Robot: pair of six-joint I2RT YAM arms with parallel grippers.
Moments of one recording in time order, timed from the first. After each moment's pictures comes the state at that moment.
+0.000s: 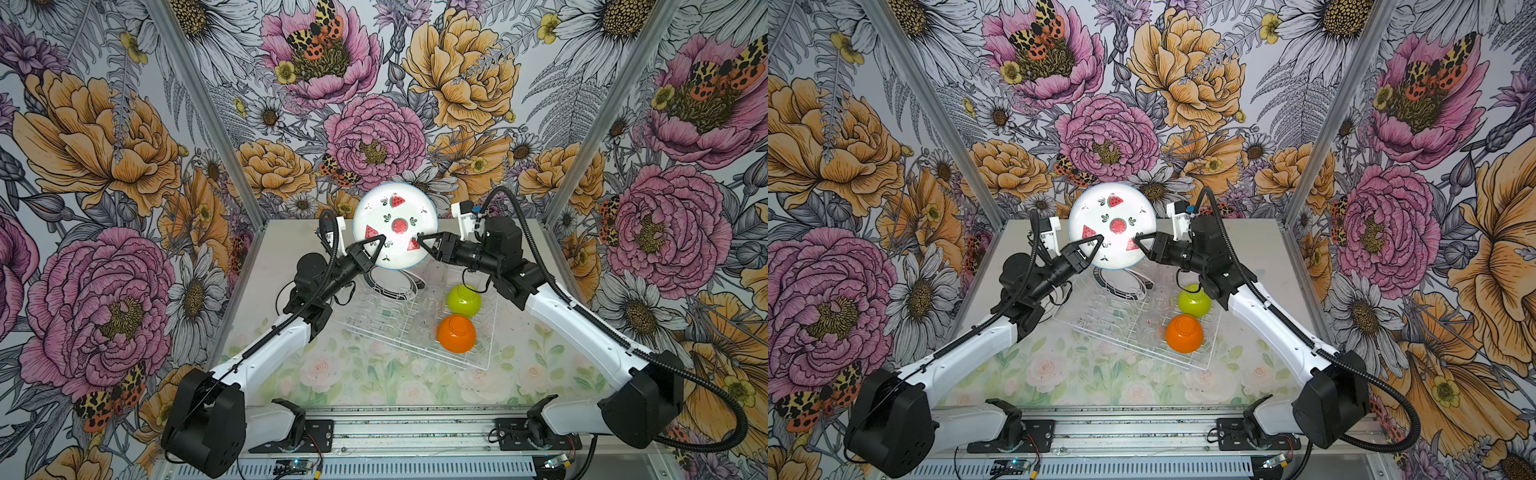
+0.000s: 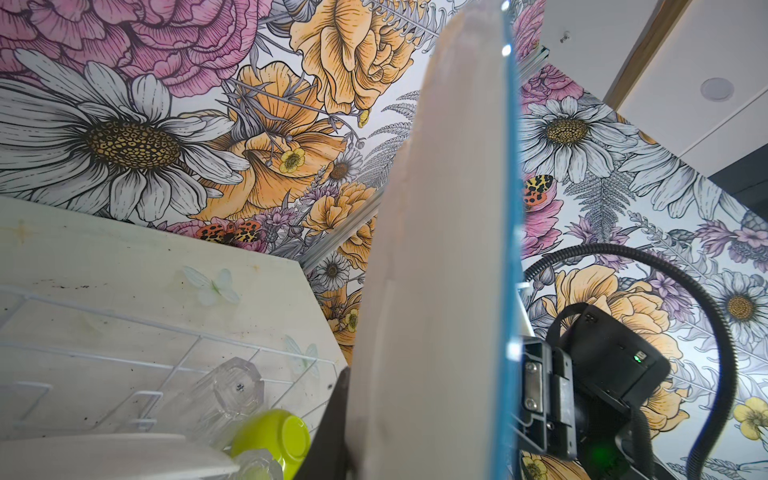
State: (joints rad) left arm -0.41 1.24 0.79 0.62 0.39 -0.94; right arm 0.50 1.37 1.23 -0.11 -0.46 0.69
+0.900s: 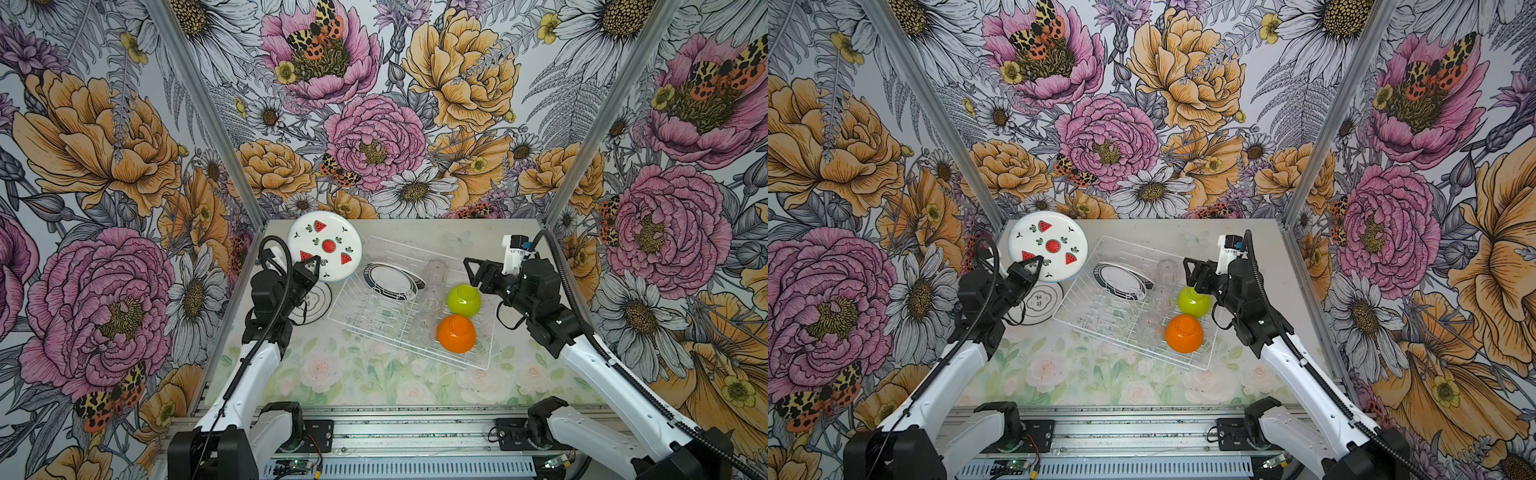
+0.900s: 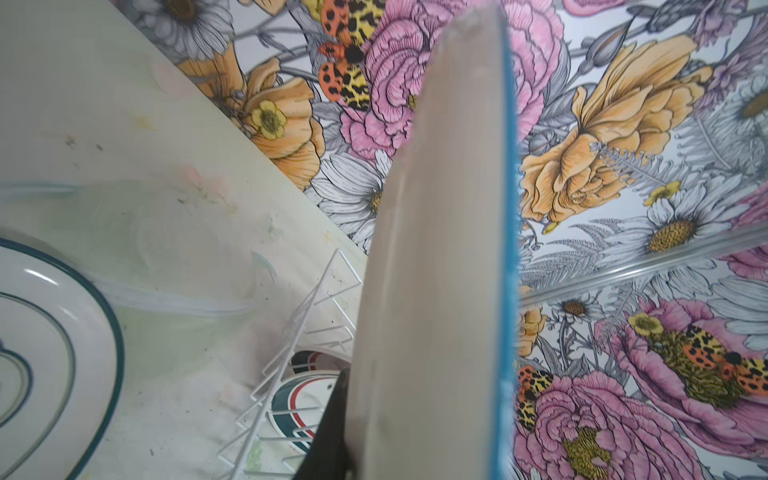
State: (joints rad) left arm 0.07 0.95 0.59 0.23 0.33 -0.96; right arm 0.36 0.98 0.80 -0.13 -0.10 0.53
